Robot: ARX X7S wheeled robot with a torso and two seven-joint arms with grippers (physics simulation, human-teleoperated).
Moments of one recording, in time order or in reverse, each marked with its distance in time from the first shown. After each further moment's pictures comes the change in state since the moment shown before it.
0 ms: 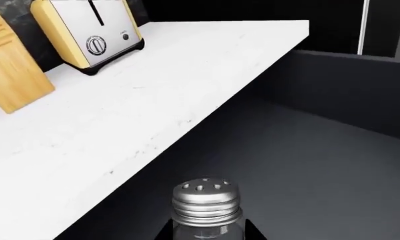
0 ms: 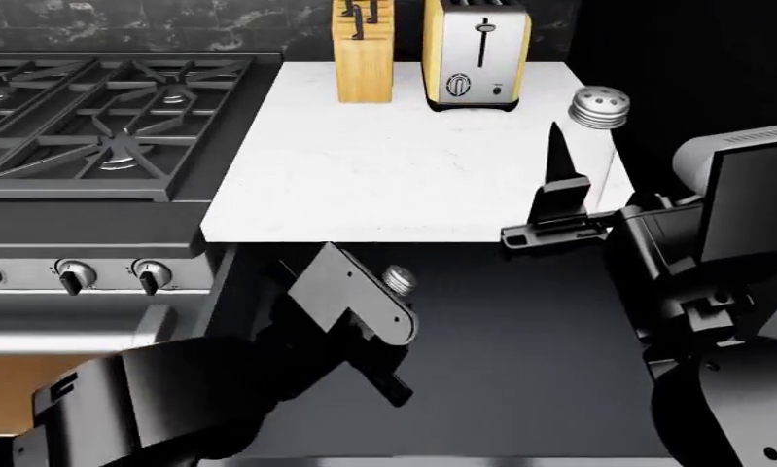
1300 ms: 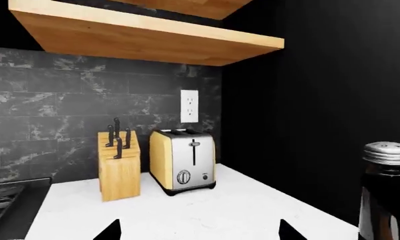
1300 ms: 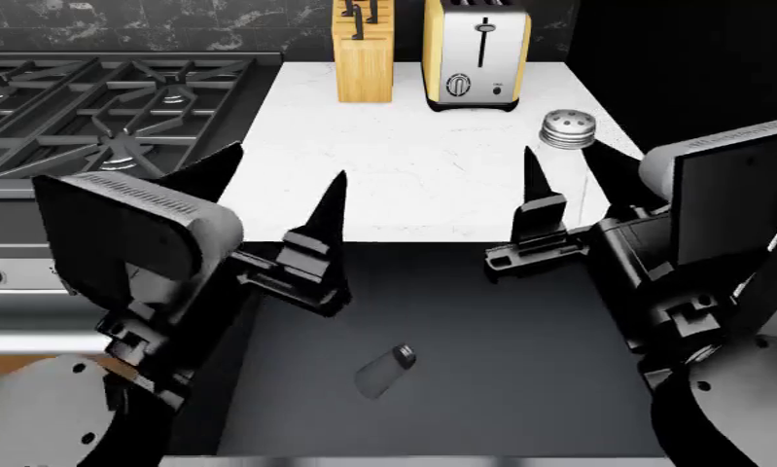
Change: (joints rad) left arm 0.164 -0.207 -0.323 0.332 -0.182 0.413 -0.318; right arm 0.048 0.137 0.043 0.043 0.503 0.064 0.310
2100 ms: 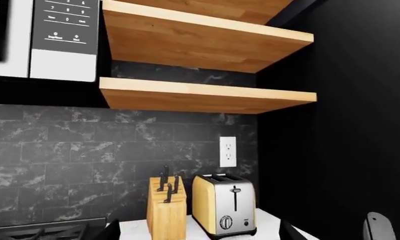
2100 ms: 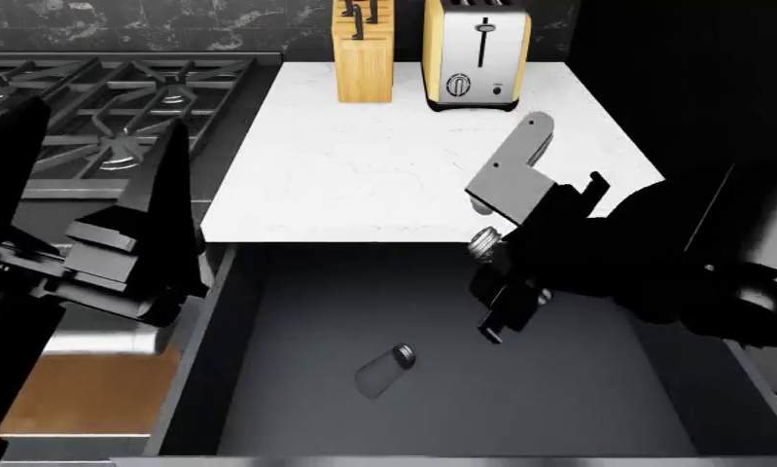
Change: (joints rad) left arm 0.242 -0.392 -0.307 0.209 -0.117 0.258 -0.070; right arm 0.701 0.309 -1.052 0.749 0.342 0.006 -0.222
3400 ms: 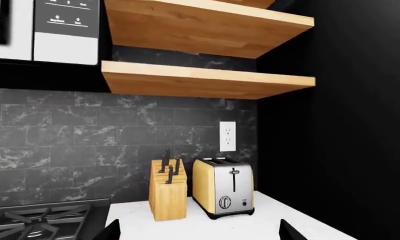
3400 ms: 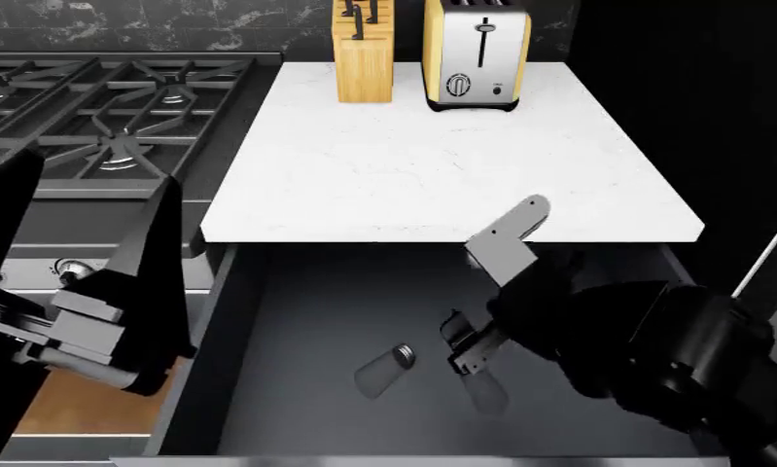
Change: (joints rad) left arm 0.300 -0.148 -0.080 0.080 0.069 0.176 -0.035; right arm -0.365 -0.007 0.014 0.091 -0.066 -0.380 0.214
